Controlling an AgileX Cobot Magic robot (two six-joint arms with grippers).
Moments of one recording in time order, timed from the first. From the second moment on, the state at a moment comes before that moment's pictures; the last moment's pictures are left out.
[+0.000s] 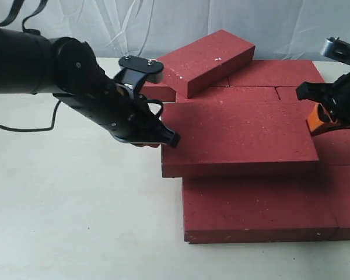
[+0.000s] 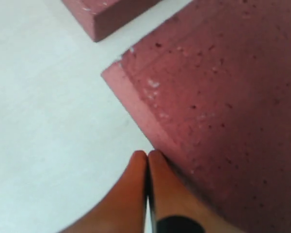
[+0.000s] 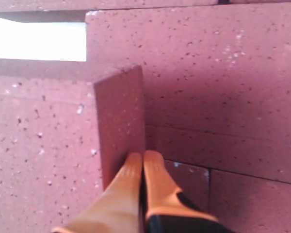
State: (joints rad) left arm -0.63 1.73 -1.08 -0.41 0.51 0.25; right arm -0.08 1.65 -1.07 0.53 0.99 -0.40
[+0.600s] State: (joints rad) left arm -0.41 1.72 -1.08 -0.37 0.55 0.24; right arm 0.21 1.67 -1.17 0.50 0.90 -0.40
